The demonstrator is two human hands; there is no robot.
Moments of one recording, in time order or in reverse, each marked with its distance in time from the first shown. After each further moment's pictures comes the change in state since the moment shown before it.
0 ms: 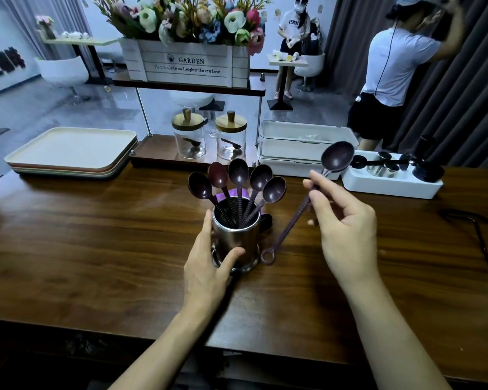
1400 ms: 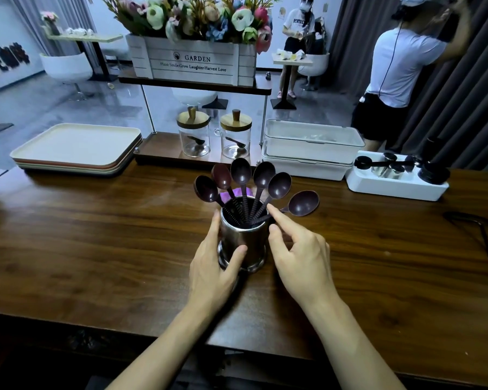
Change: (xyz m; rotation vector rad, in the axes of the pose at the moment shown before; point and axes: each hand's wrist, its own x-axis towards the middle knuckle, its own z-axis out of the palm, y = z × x) left_hand -0.004 -0.004 0.001 0.012 -0.021 0.046; right_hand -0.037 0.013 0.043 -0.414 -0.201 -0.024
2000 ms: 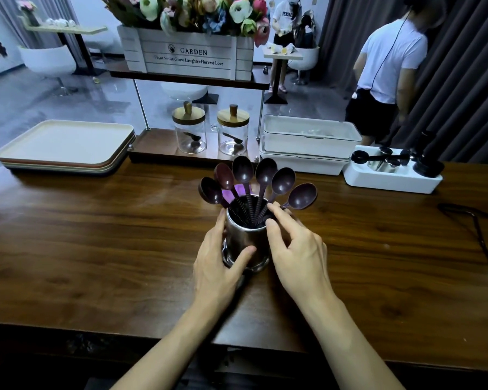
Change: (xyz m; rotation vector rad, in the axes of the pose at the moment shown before) left_hand 0.001 -0.005 0.000 -0.049 -0.005 -0.011; right_hand 0.000 -0.001 0.018 -0.021 0.016 0.066
